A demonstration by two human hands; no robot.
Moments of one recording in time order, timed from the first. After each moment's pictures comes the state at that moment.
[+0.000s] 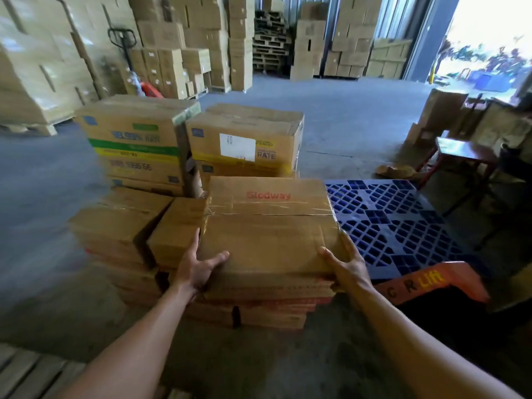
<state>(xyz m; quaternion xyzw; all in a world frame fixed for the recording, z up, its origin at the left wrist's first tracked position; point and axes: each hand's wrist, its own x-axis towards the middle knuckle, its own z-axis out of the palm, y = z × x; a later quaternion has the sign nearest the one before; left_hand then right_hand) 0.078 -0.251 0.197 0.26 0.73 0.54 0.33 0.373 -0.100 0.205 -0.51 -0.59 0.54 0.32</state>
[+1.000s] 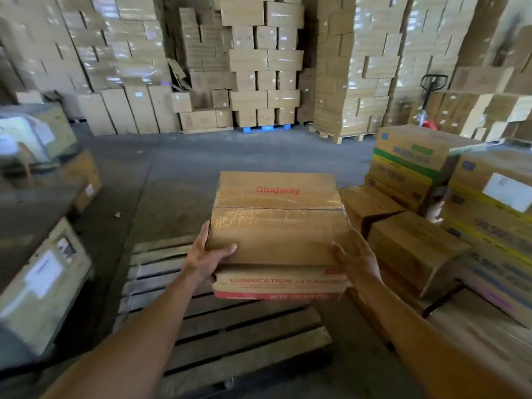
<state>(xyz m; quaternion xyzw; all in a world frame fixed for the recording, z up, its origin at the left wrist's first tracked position) 0.289 -0.789 0.282 -0.11 0.75 0.65 -0.01 0.311 -0.457 0.274 -0.14 -0.79 0.59 0.09</state>
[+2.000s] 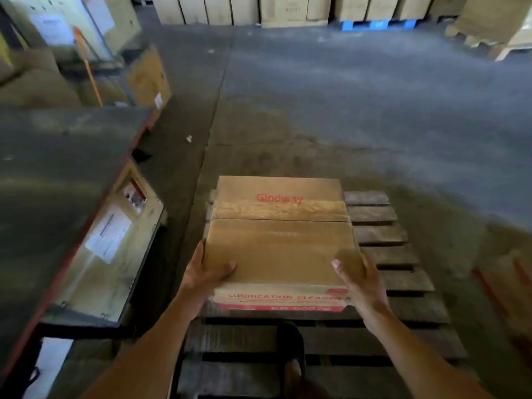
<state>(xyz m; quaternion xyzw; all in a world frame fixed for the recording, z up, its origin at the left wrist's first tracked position) -0.051 -1.243 0.063 -0.31 0.69 0.65 0.02 -0.112 -0.934 0.051 -0.11 -0.78 0.60 -0.11</state>
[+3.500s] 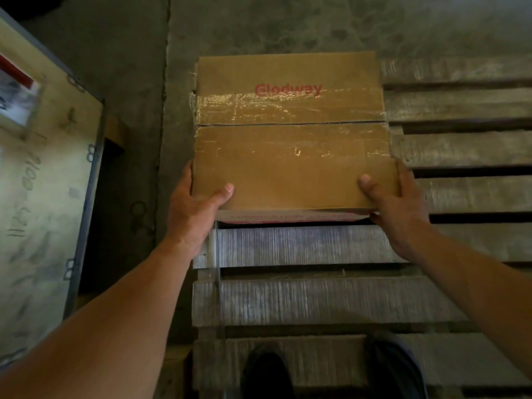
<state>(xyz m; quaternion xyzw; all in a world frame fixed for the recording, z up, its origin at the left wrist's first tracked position) -0.276 -1.461 -0.344 -0.36 0.71 0.61 0.03 -0.355 -1.160 -0.371 -0.21 -0.78 0.57 -0.15</state>
